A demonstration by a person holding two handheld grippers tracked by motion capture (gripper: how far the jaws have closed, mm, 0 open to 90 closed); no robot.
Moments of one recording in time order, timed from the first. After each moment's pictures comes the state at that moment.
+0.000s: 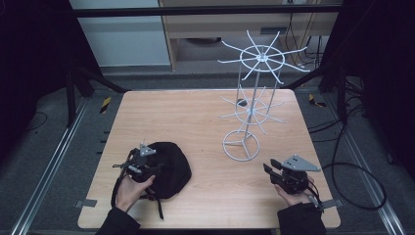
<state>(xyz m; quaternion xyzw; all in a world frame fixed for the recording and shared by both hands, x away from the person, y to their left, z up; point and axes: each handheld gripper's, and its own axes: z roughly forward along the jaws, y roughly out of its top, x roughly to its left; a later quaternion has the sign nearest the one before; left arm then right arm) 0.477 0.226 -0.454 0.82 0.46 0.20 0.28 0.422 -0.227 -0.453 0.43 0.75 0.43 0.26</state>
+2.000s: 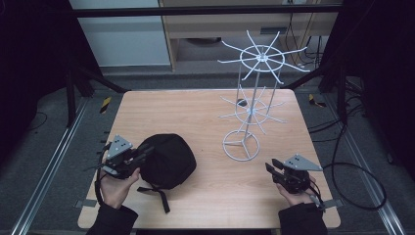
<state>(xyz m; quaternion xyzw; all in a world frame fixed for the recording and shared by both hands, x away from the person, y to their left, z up) 0.434 0.249 -0.369 0.74 0.41 0.25 0.47 0.423 -0.233 -0.454 0.44 0.74 0.43 0.26</state>
